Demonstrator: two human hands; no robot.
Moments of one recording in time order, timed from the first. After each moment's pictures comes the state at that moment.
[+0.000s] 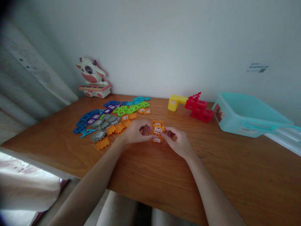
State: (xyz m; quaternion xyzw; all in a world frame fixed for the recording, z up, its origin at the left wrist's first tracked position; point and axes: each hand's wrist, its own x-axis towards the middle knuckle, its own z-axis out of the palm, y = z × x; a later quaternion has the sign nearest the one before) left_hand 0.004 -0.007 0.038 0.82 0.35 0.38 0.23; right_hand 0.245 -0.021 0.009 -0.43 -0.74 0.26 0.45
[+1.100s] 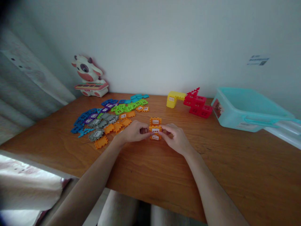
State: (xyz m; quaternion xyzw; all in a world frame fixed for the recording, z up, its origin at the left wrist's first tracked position) left_hand 0.004 -0.002 0.030 0.85 0.39 0.25 0.24; right_hand 0.244 -0.021 0.017 -0.41 -0.79 0.22 0.40
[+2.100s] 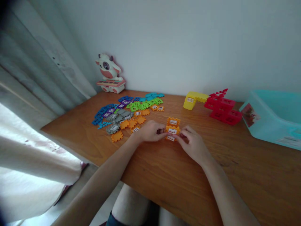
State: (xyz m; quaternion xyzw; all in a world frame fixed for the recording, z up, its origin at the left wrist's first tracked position) left_hand 0.009 0.001 0.024 0.88 0.40 0.23 0.14; right_hand 0.241 -0.014 0.008 -0.40 -0.82 0.16 0.39
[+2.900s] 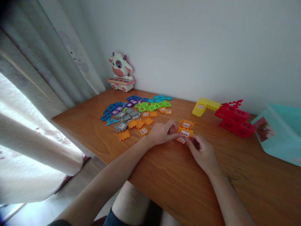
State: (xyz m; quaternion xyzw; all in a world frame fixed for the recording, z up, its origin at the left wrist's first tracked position) left_hand 0.023 -0.006 0.023 0.81 0.52 0.26 0.10; right_hand 0.244 -0.013 -0.007 -0.48 -0.77 0.17 0.40
